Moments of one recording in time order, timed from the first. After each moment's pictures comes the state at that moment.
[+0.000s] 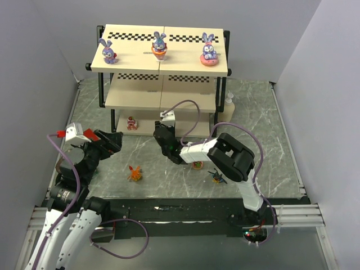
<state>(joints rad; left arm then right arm) -0.29 0.40 0.70 -0.44 -0.15 -0.67 0.95 2.08 1.21 0.53 0.76 0.35</state>
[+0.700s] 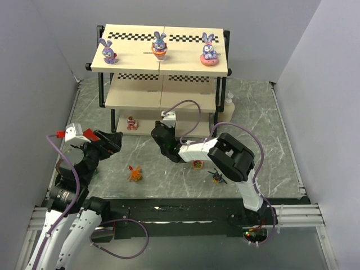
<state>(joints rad) -0.29 0.39 0.70 -0.44 -0.15 -0.67 0.95 2.08 1.24 0.41 0.77 0.47</state>
